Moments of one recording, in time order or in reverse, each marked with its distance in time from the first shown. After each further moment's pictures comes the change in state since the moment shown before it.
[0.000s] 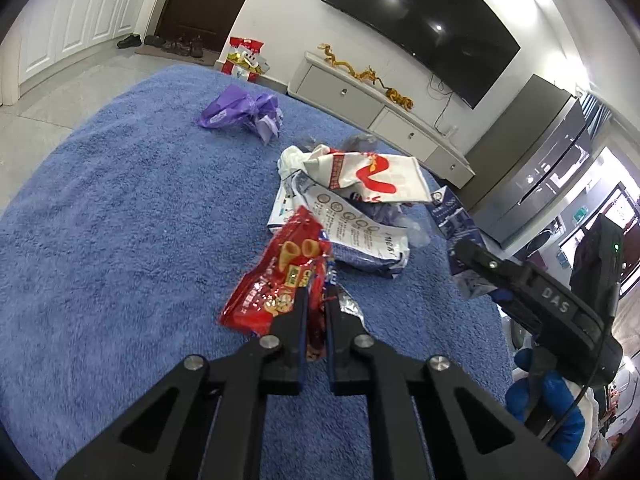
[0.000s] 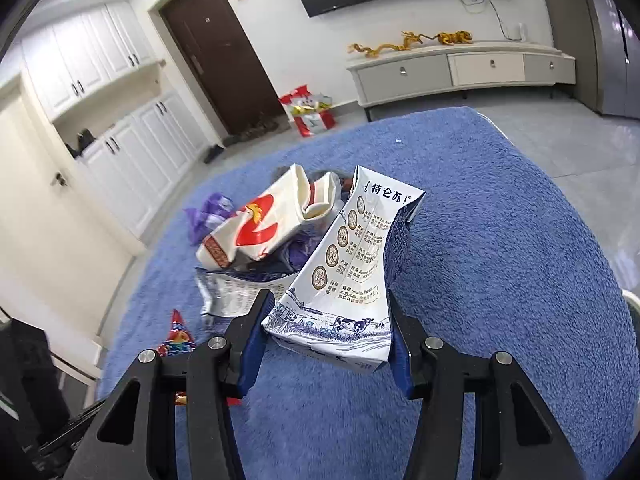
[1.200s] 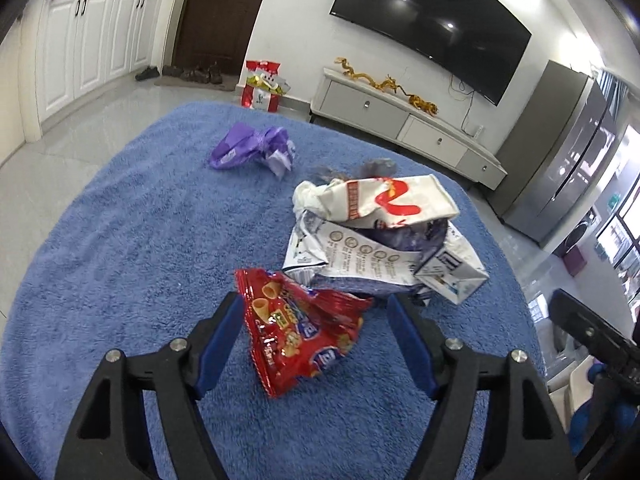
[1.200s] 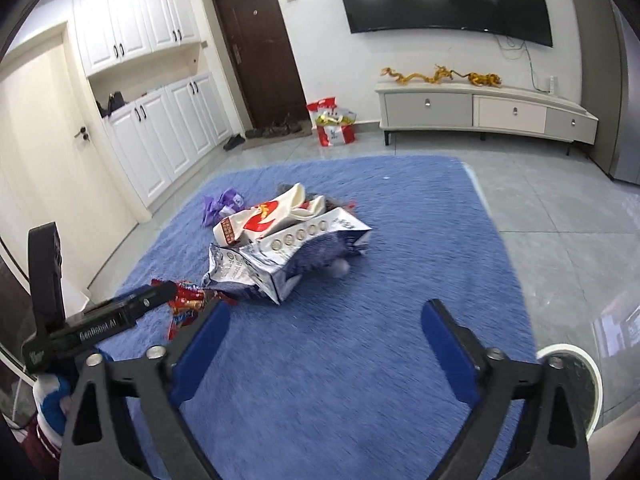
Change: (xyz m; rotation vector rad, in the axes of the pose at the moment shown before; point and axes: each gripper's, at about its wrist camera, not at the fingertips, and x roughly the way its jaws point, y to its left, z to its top) left arm 0.019 -0.014 0.026 0.059 -0.047 0.151; right arm -0.044 -0.005 0.008 -0.231 0.002 -0.033
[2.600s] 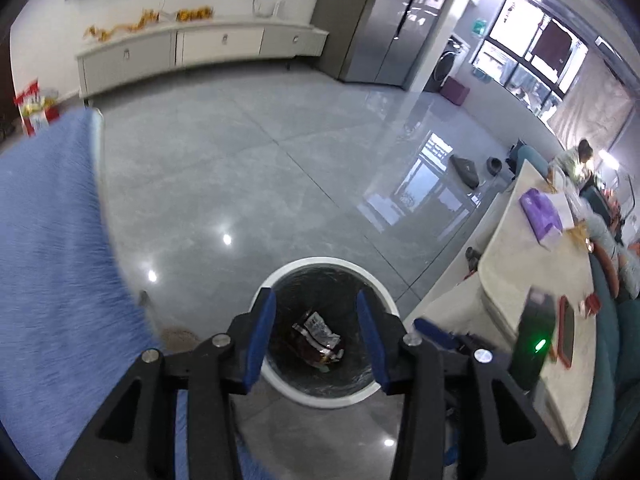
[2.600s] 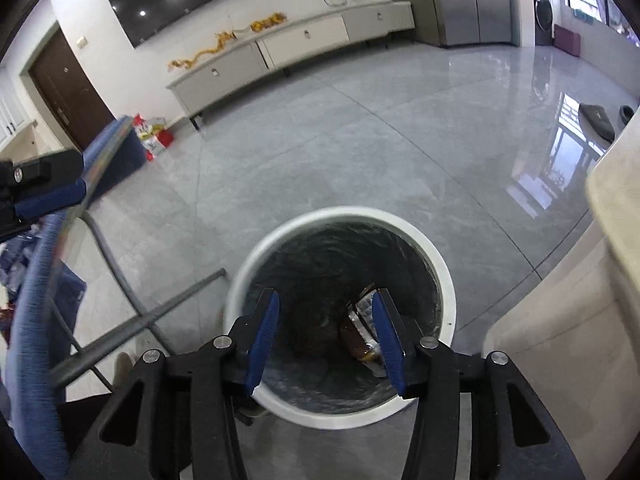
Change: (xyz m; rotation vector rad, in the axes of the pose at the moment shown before) left arm 0.113 -0.408 -0.093 0.581 0.323 -0.369; right arm -0.066 -0.336 -0.174 0.493 0.029 -0.335
